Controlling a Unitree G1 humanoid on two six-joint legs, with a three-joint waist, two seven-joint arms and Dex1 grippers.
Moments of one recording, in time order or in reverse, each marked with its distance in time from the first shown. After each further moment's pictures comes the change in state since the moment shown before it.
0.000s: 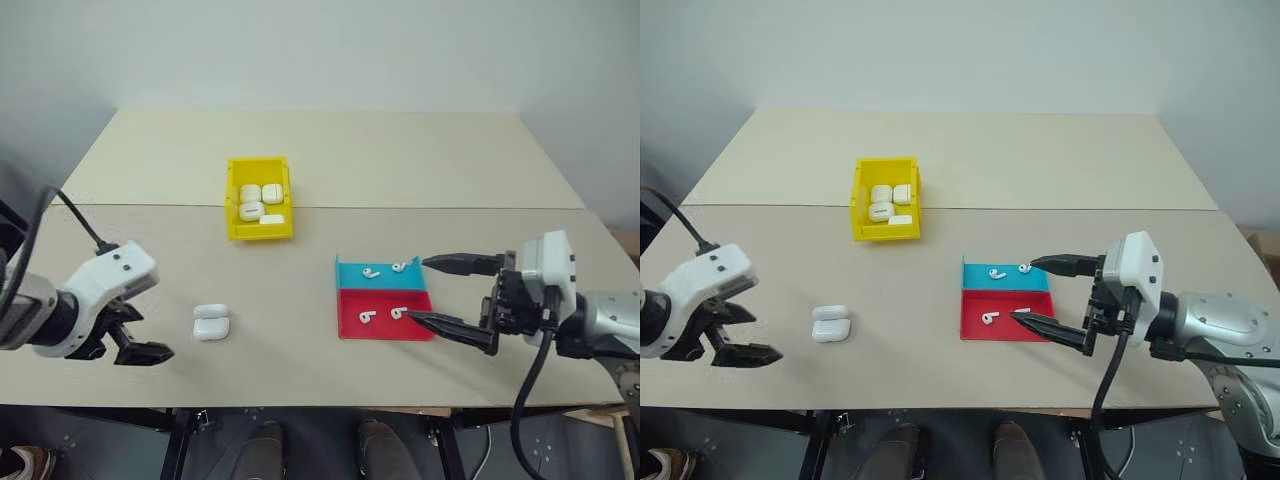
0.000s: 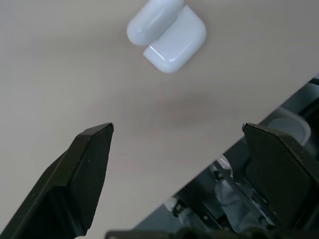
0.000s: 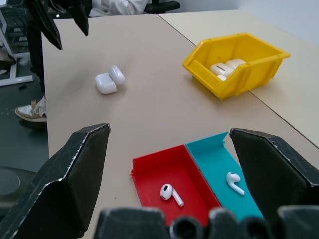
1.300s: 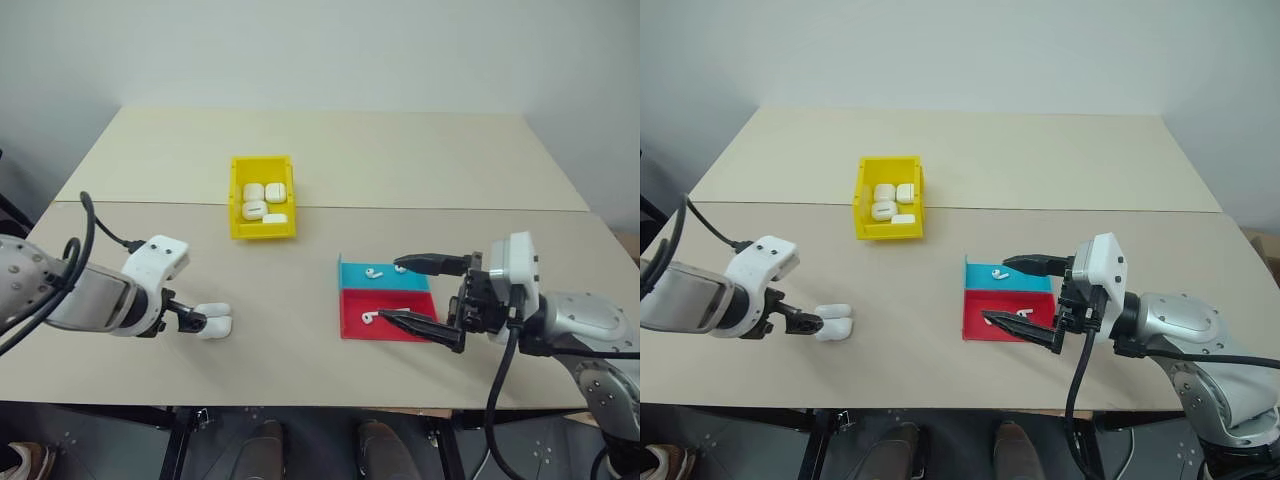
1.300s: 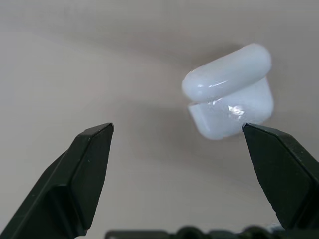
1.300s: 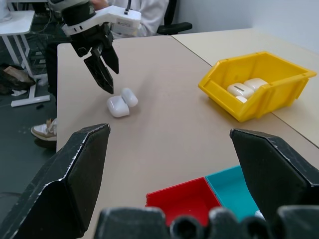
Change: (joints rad) left arm -0.466 -0.158 -0.649 0.274 -0.875 -0.200 1.256; right arm -0.075 0.099 0.121 -0.003 -0.022 -0.001 -0.051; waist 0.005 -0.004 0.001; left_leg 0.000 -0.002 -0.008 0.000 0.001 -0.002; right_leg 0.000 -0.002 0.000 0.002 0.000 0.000
